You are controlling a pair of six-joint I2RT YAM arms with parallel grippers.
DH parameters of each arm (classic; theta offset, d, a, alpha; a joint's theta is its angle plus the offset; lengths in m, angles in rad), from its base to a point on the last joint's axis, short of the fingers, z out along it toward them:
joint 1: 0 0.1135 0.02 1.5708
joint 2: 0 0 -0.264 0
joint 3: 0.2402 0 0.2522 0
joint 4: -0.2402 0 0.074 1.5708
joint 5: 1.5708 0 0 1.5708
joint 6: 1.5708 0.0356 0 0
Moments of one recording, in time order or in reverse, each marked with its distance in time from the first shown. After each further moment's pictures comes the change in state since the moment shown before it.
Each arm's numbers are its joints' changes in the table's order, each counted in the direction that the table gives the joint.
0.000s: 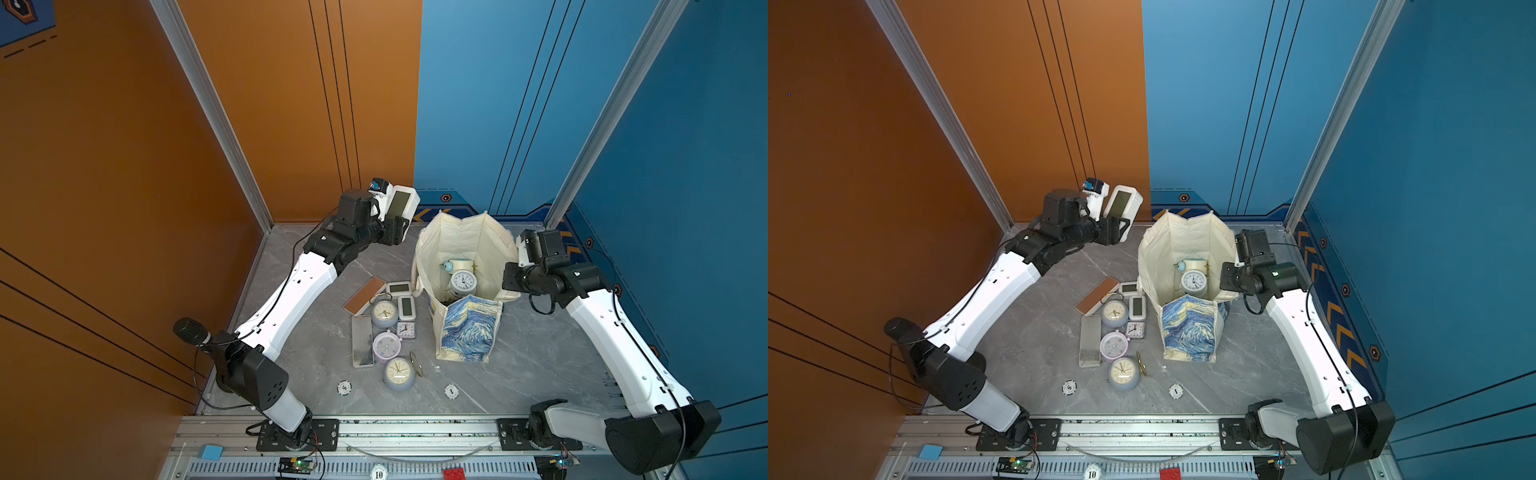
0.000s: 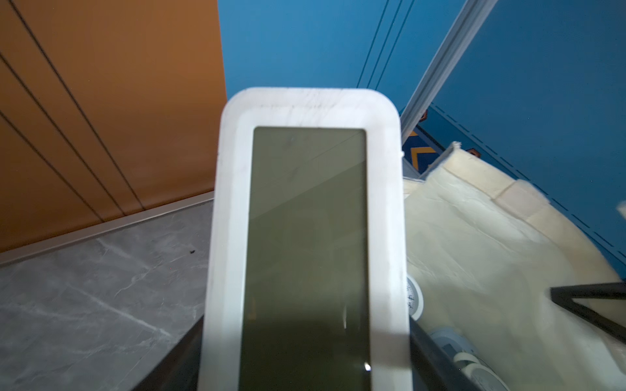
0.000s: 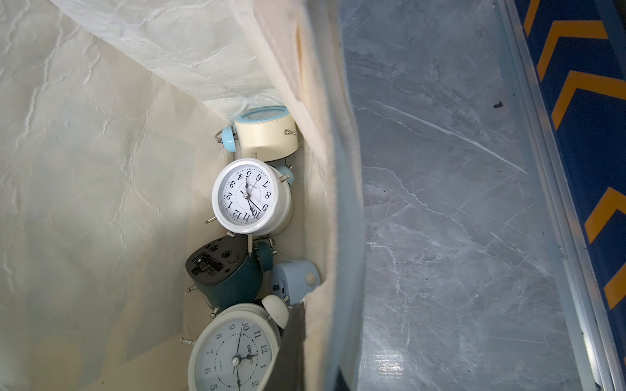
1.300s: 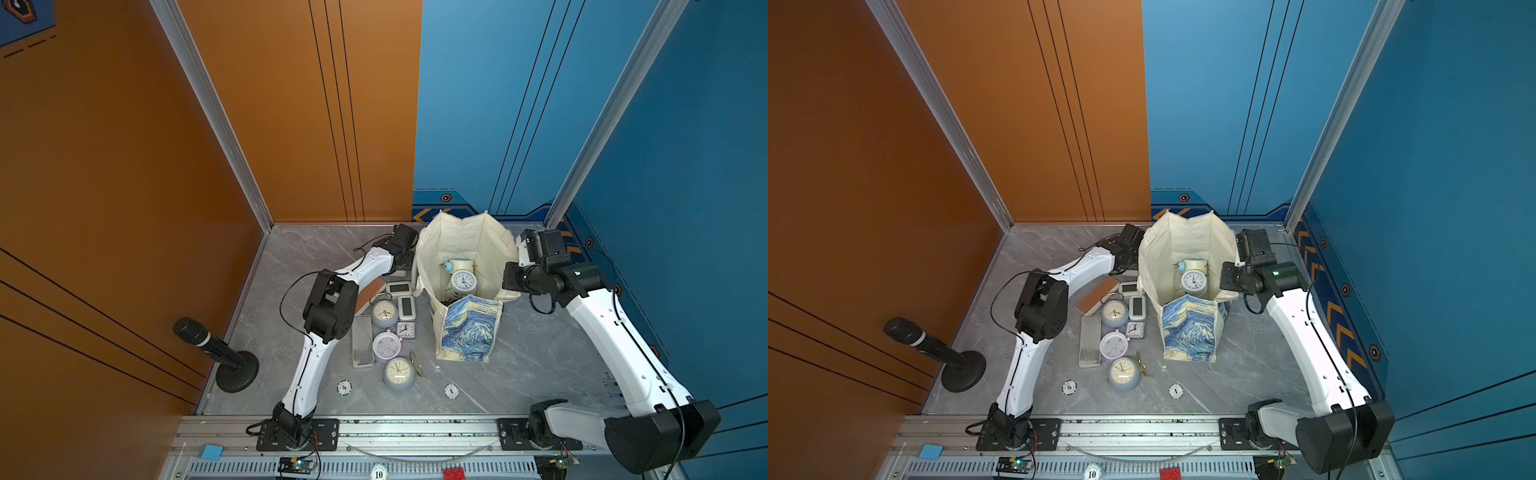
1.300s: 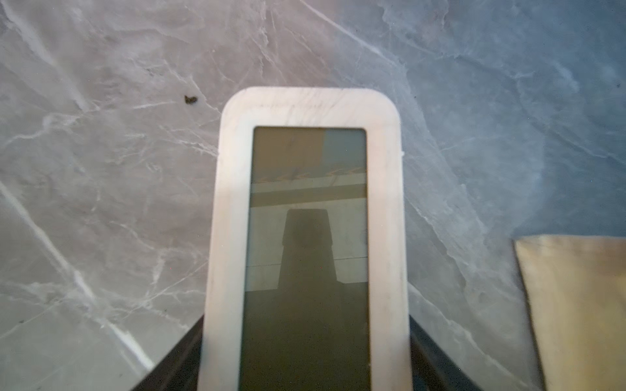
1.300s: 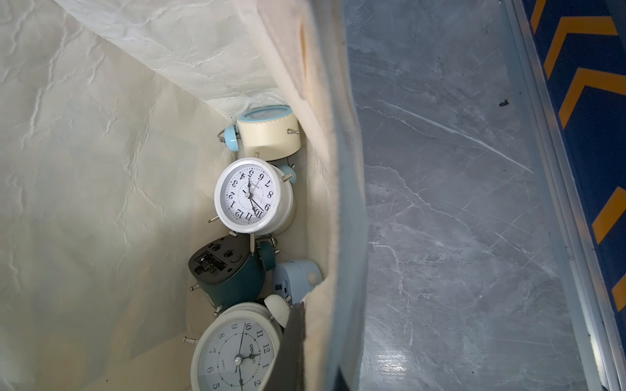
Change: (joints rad) left arm -0.015 -0.698 0.226 -0.078 -0.375 -0.235; right arm -0.006 -0.005 0.000 0.000 -0.021 0.000
